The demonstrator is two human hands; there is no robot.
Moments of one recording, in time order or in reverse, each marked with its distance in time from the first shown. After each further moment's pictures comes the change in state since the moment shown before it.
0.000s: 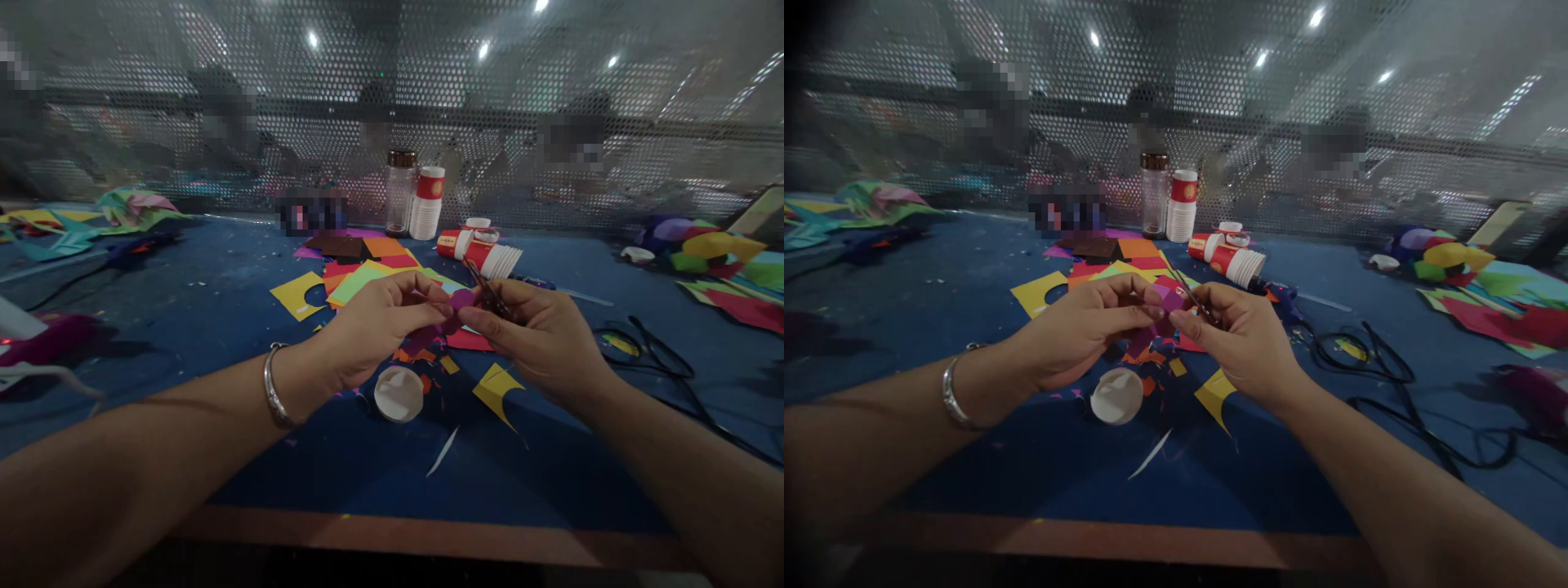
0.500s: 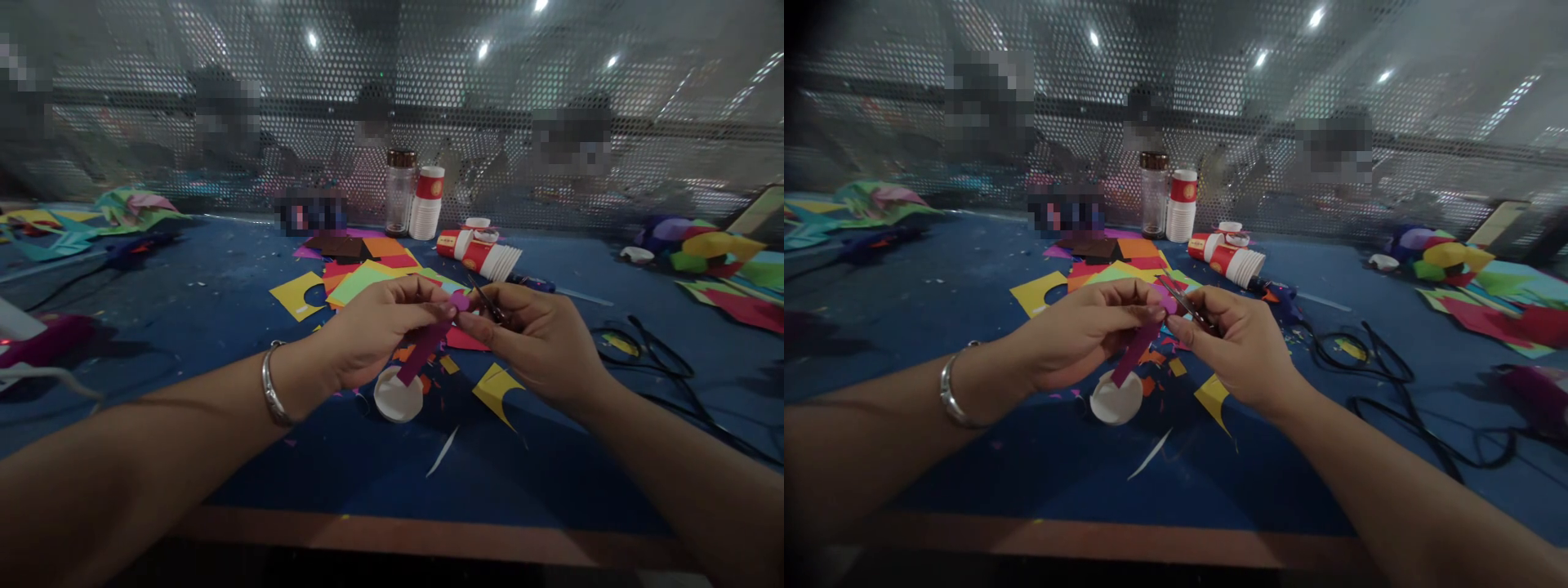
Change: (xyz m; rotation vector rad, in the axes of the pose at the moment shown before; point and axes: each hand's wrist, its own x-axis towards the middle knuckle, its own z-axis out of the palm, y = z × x) left_hand 0.000 0.003 0.002 -0.106 0.008 -0.087; right_hand -0.004 -0.002 0.001 -0.104 0.004 -0.091
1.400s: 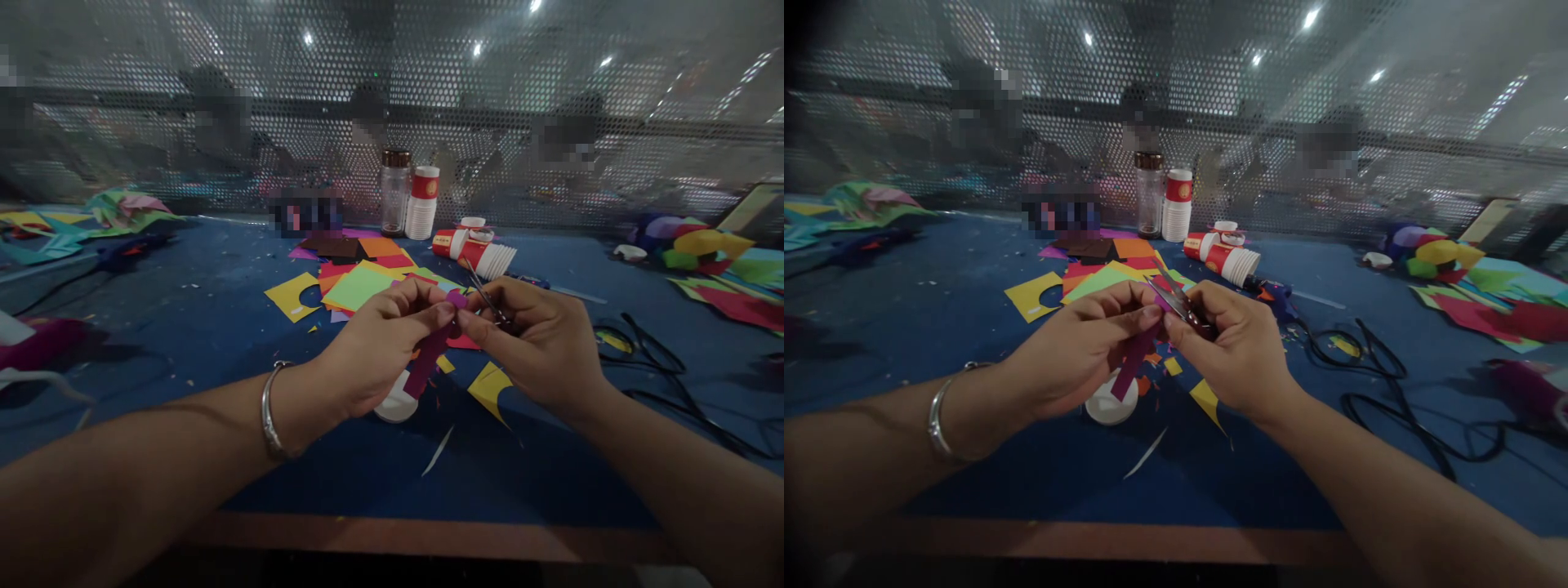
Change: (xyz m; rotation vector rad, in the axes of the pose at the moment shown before) left_hand -0.009 -0.009 0.018 -0.078 0.064 0.073; right_hand -0.006 -0.006 0.003 -0.262 0.136 -0.227
